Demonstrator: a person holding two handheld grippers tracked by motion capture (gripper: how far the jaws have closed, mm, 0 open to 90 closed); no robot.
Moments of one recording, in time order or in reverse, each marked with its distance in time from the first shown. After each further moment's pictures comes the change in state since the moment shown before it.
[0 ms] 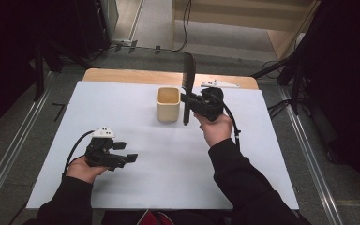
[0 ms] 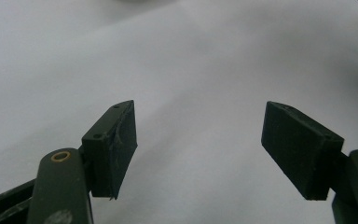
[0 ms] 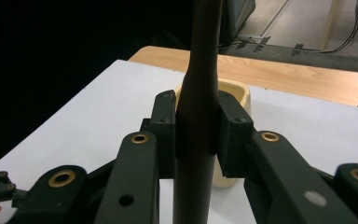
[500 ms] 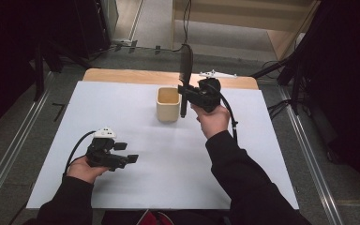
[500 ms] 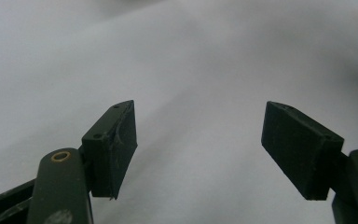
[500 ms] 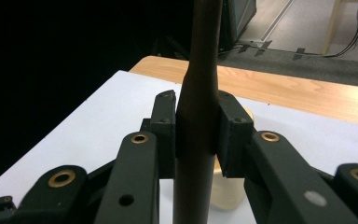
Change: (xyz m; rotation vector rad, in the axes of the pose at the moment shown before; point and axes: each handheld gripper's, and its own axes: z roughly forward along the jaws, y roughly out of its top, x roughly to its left) left arm 0.000 0.000 0.002 0.012 -0.004 0.005; right arm 0.001 0.022 0.010 -0.008 0.004 0.006
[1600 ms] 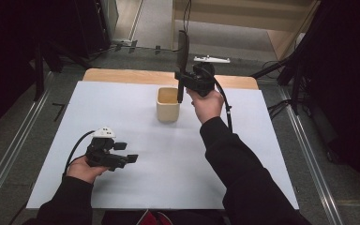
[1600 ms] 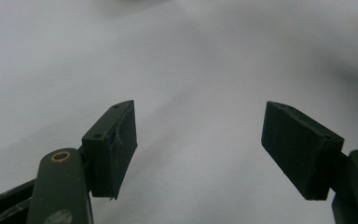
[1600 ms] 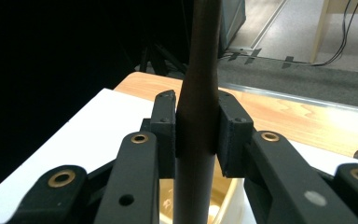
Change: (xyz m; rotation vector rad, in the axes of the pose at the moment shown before) left arm 0.001 0.000 -0.001 -0.006 -0.004 -0.003; right arm -0.009 0.033 0.032 -0.016 -0.042 -0.001
